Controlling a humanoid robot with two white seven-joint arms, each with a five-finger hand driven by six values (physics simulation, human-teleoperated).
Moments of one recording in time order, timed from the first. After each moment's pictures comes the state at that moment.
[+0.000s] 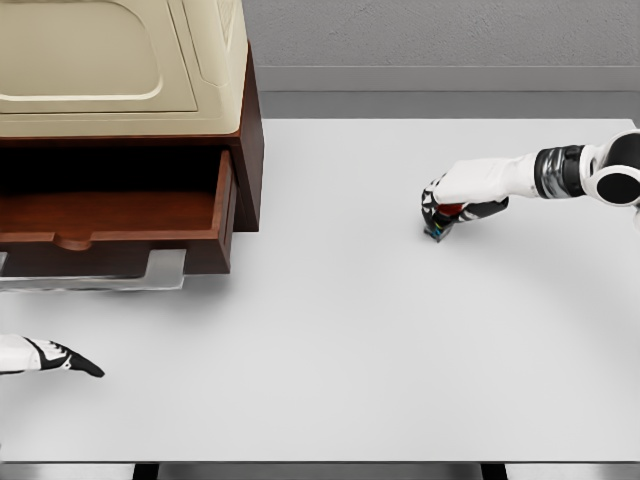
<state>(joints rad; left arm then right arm) -0.95 1.55 -1.52 -1.76 0.36 -0.61 -0.61 -0.99 -0.71 1.04 -1.17 0.34 -0.61 0.61</state>
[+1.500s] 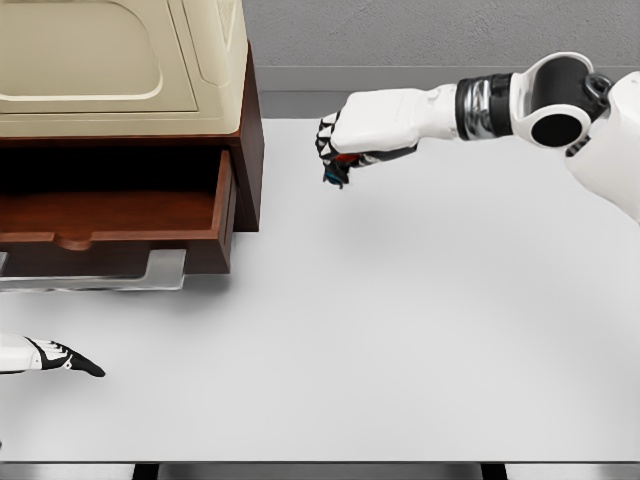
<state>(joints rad) -0.95 1.55 -1.52 -1.75 0.35 -0.61 -0.61 -1.14 -0.54 0.98 -1.35 0.33 -0.61 0.61</state>
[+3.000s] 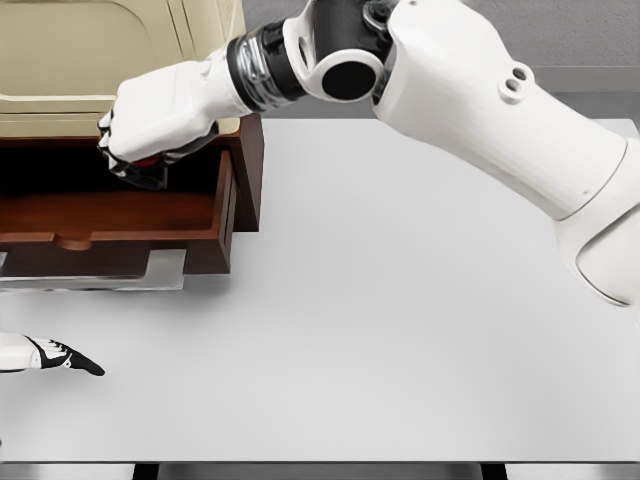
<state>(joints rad) -0.95 1.55 -1.52 -1.75 0.35 -0.61 -0.61 -1.42 -0.10 1.14 -1.21 0.30 -0.61 0.61</state>
